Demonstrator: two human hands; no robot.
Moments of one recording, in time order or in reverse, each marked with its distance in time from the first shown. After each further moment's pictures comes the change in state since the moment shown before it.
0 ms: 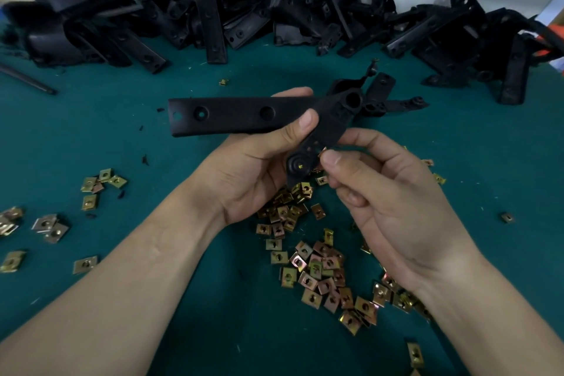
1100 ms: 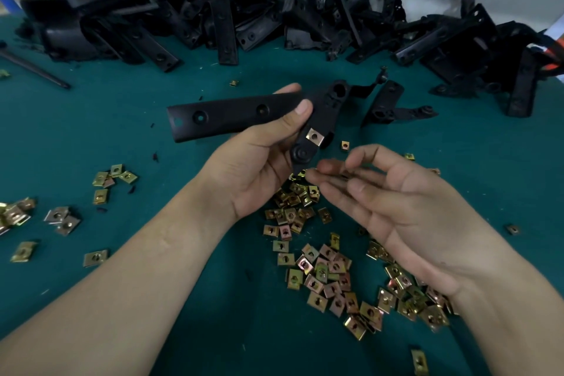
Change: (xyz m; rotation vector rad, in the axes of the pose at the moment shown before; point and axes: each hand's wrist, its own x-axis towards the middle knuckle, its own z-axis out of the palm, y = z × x) left_hand 0.005 0.004 0.000 -0.199 0.149 -0.031; right_hand 0.001 -0.007 -0.015 0.055 -0.121 0.206
